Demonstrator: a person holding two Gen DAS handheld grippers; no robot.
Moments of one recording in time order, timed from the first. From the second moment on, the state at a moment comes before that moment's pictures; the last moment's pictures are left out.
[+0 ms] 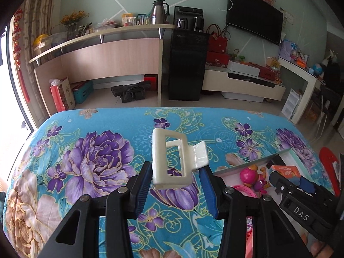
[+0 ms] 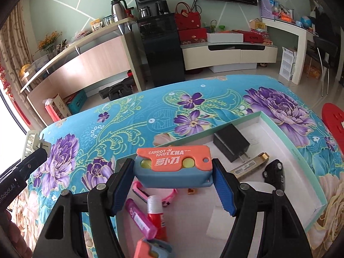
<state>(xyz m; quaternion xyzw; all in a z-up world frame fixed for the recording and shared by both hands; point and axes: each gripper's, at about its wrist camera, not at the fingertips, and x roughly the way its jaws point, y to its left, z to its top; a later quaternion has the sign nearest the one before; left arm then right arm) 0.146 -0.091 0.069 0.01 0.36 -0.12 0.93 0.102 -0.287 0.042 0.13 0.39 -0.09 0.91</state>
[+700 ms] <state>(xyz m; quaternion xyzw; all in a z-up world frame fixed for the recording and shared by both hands) 0.131 -0.206 0.028 0.09 0.40 -0.23 0.88 0.077 -0.360 0.040 0.17 0.38 -0.15 0.89</state>
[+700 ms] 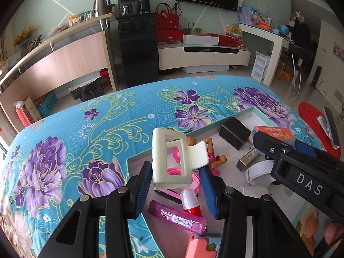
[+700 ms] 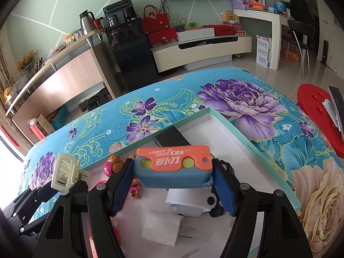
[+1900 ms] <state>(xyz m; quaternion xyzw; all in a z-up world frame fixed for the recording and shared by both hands) 0.136 -0.208 0.018 0.10 0.42 -0.21 0.88 0.086 -0.343 0.036 0.13 0.40 -0.13 0.90</state>
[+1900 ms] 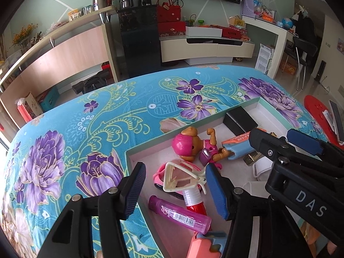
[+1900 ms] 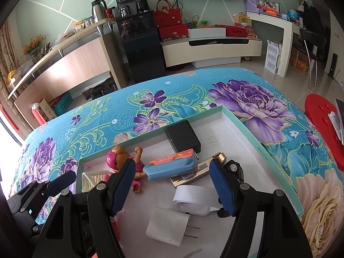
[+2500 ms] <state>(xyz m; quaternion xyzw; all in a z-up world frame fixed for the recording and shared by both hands) 0.163 -0.135 0.027 0.05 0.43 -0.10 0.90 0.093 -0.330 0.036 0.12 0.41 -0.12 0.90</state>
